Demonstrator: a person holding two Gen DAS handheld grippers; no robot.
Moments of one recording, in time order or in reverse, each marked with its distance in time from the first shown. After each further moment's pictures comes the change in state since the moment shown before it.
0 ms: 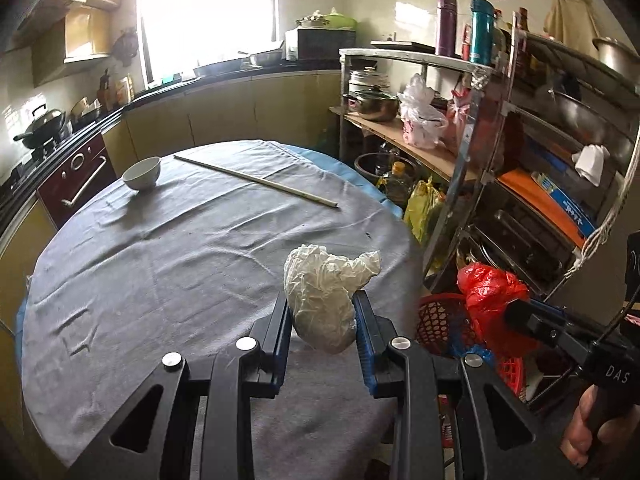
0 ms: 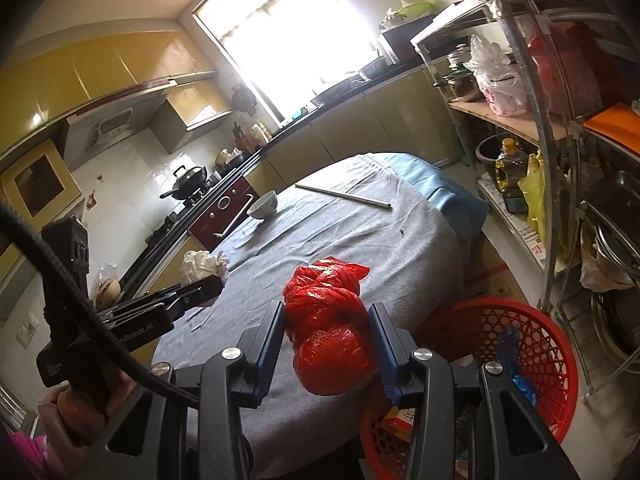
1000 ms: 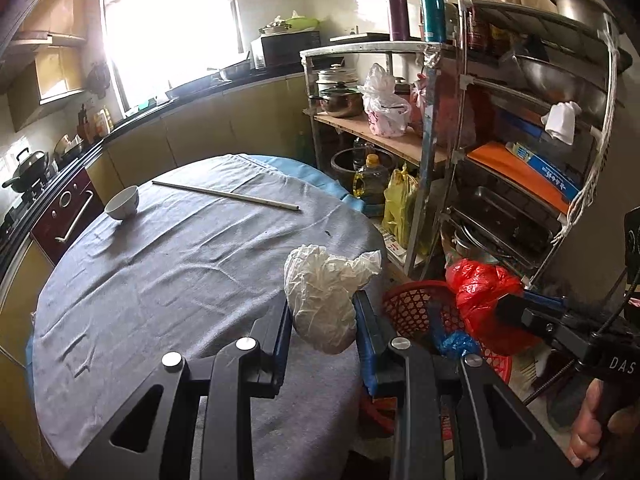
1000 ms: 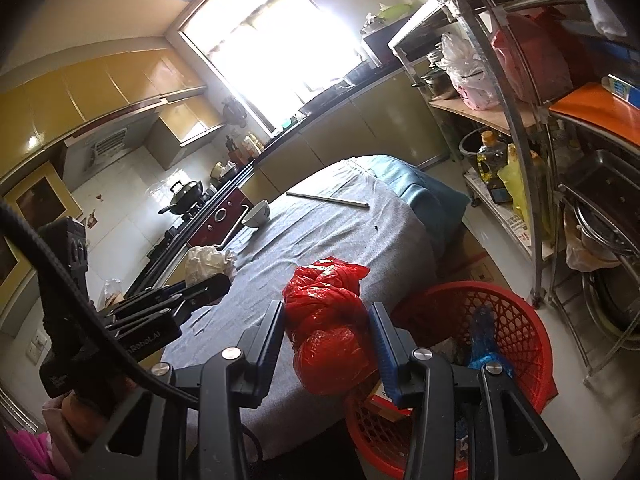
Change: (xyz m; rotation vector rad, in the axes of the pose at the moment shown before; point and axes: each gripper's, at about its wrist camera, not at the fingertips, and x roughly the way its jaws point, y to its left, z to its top) left arm -0.008 -0.058 -0.004 0.132 -0.003 -0.001; right arm -0.038 -0.030 -0.013 0.066 -0.022 0.003
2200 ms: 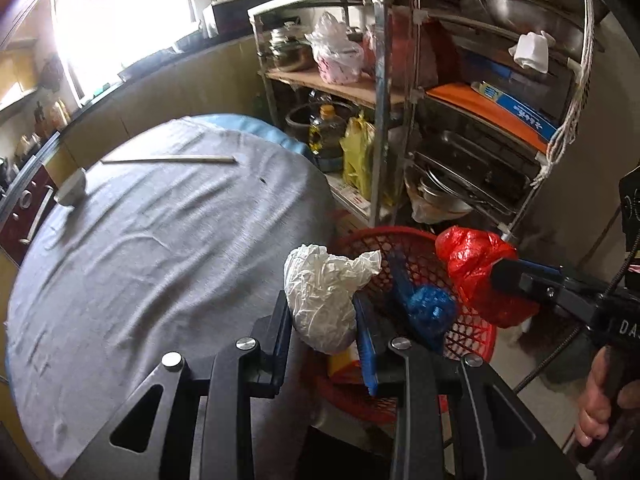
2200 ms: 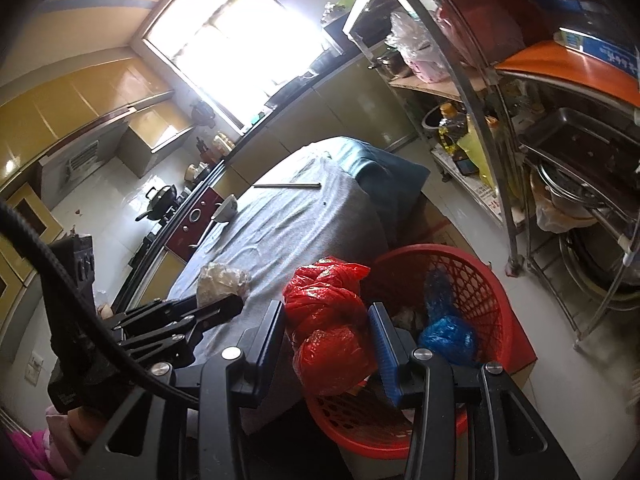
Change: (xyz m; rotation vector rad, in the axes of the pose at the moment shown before) left arm 0.048 -0.046 -0.026 0.077 0.157 -0.122; right arm -0.012 -0.053 -0.022 0.104 0.037 -0.069
